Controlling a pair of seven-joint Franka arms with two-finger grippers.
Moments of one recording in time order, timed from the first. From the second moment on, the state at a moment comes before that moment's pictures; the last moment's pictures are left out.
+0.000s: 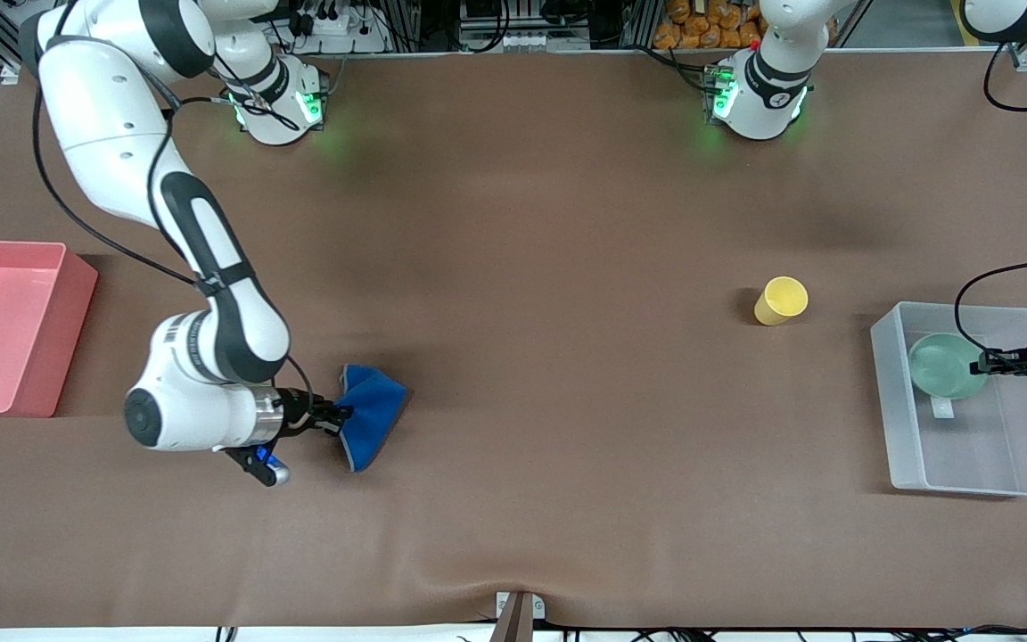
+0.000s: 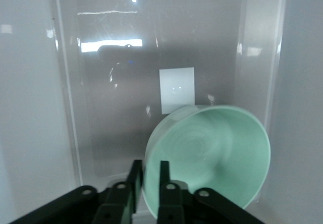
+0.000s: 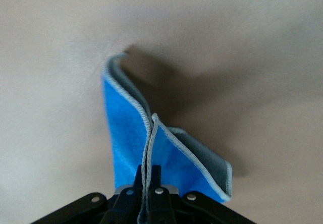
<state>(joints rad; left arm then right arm) 0.55 0.70 -0.10 -1.52 -0.03 2.09 0.57 0.07 0.82 0.13 -1.29 0.38 1.92 0.50</state>
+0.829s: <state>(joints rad) 0.55 0.34 -0.37 -1.58 -0.04 1.84 0.17 -0.29 0.72 0.12 -1.08 0.08 1.41 -0.21</state>
